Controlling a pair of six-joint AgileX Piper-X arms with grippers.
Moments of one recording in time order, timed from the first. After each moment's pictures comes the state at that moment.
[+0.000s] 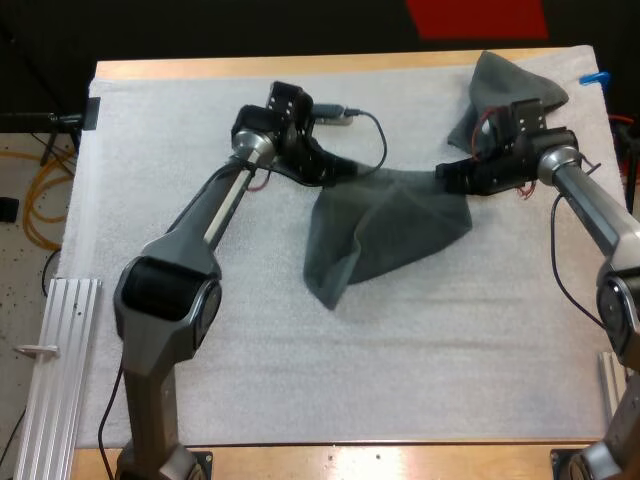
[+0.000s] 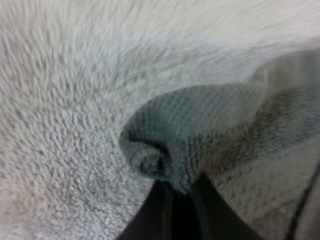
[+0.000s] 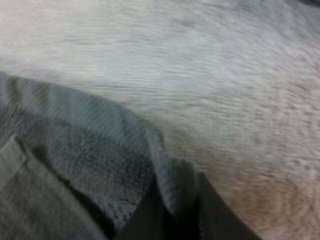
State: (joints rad) left arm -0.31 2.14 -1.75 0.91 0.34 -1.87; right arm 0.16 2.02 -1.43 0.69 -0.41 -1.69
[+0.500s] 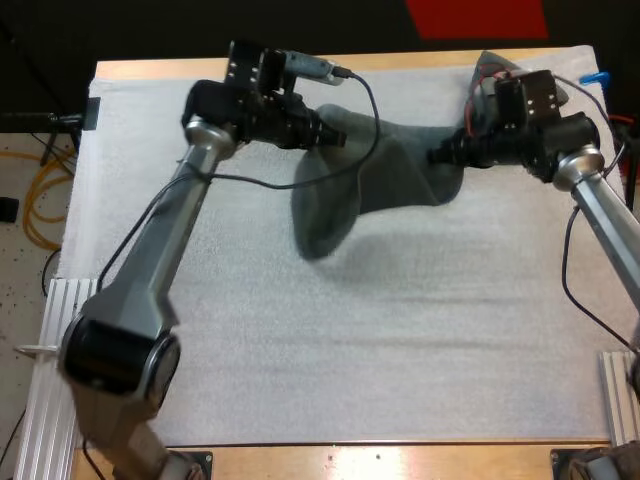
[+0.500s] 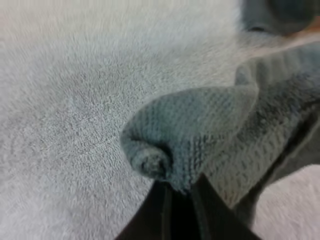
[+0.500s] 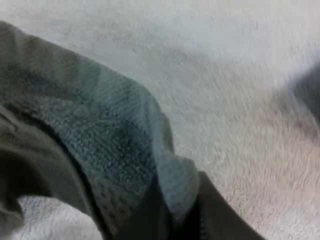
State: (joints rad) left arm -0.31 1.82 -1.75 0.98 0.32 -1.76; right arm 0.28 1.71 -1.43 0.72 -0.25 -1.84
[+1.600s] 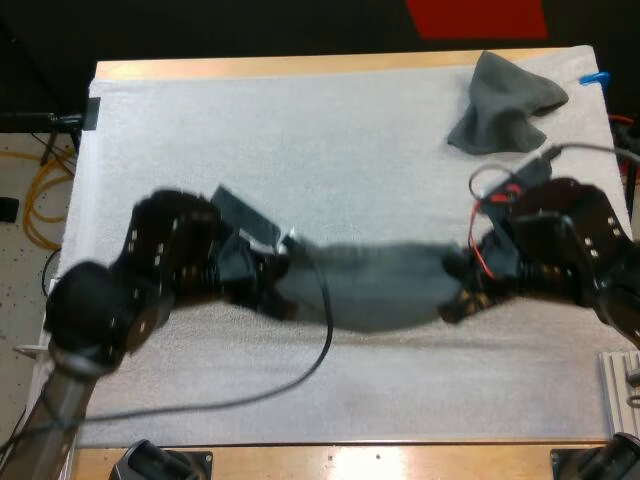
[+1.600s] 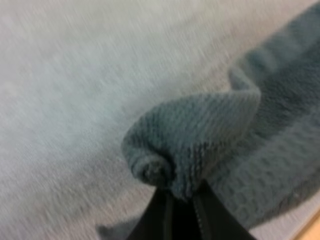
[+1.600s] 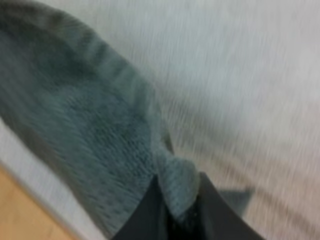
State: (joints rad) left arm -0.49 1.00 -1.27 1.25 0.27 -1.77; right arm 0.71 1.12 -1.43 1.33 -0.11 -1.80
